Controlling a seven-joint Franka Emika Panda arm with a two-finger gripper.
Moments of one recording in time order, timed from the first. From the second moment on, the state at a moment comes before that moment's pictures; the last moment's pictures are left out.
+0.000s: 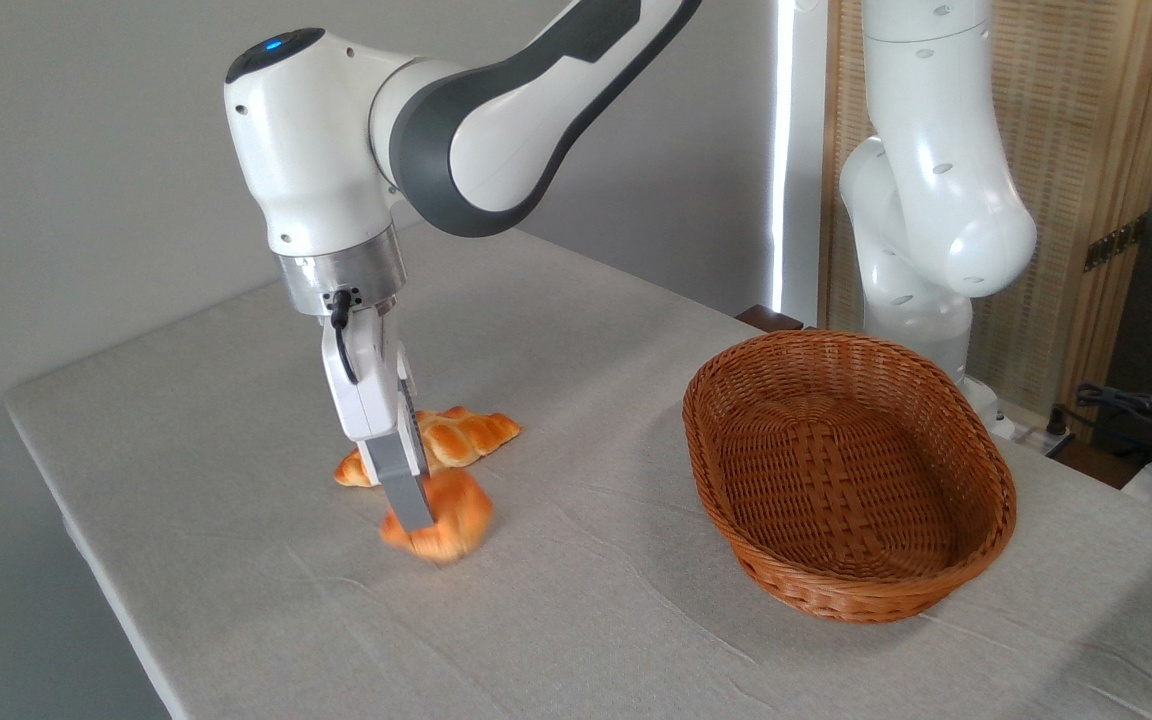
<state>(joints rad) -0.45 0.13 0.27 -1.87 0.01 1.99 1.10</state>
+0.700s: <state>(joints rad) -0.30 0.06 0.21 -1.60 0.01 1.69 0.90</state>
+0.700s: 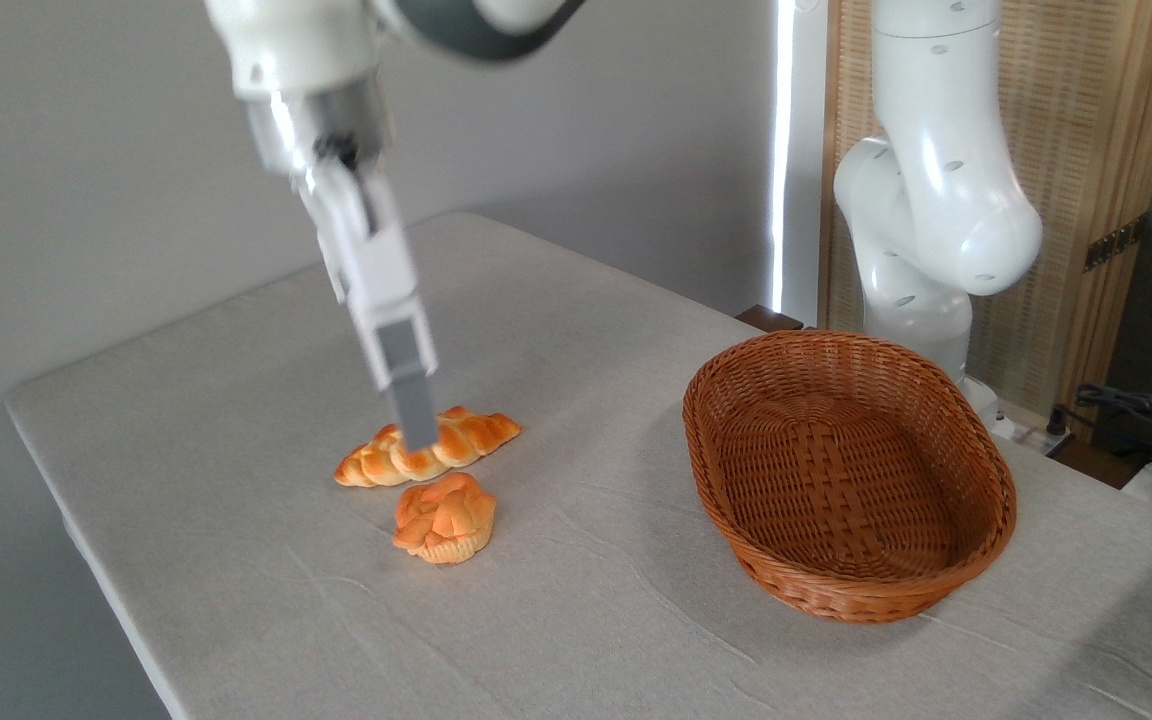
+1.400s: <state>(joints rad) -0.08 0.00 -0.01 -1.57 0.00 1.58 0.66</state>
